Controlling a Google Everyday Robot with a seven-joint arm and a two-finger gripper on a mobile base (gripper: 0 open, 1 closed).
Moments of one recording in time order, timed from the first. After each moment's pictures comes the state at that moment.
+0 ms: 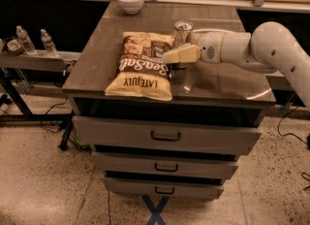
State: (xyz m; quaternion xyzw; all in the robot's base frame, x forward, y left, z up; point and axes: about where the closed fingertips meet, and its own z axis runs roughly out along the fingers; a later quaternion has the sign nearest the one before) arm 0.702 -0.081 0.884 -0.34 0.70 0.35 0.52
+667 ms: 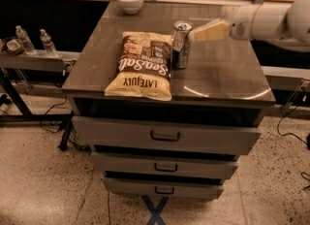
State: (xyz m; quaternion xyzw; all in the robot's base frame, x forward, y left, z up) arm 0.732 -0.168 0.944 -0.35 0.71 0.23 0.57
